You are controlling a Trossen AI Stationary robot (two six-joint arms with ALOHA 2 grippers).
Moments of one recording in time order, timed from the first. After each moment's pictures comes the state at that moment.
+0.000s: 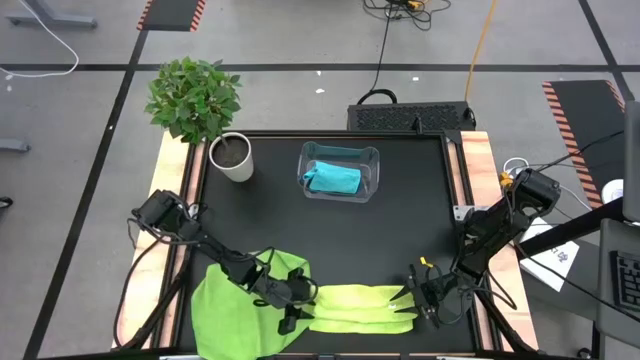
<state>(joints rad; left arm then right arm) -0.55 1.90 0.93 0.36 -0.07 -0.59 0.99 1.51 0.36 0.57 0.55 0.40</state>
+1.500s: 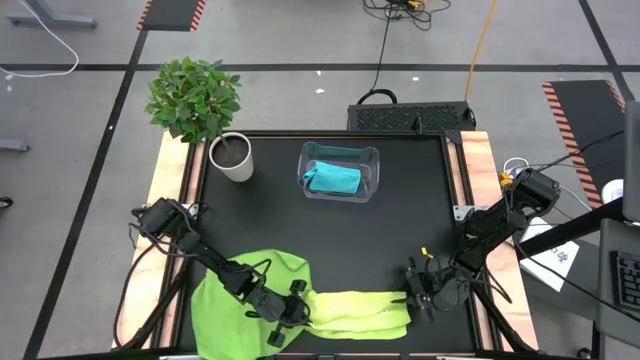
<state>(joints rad) -0.64 1.95 0.93 0.47 -0.11 -0.27 0.94 1.51 0.28 0.68 0.58 0.50</state>
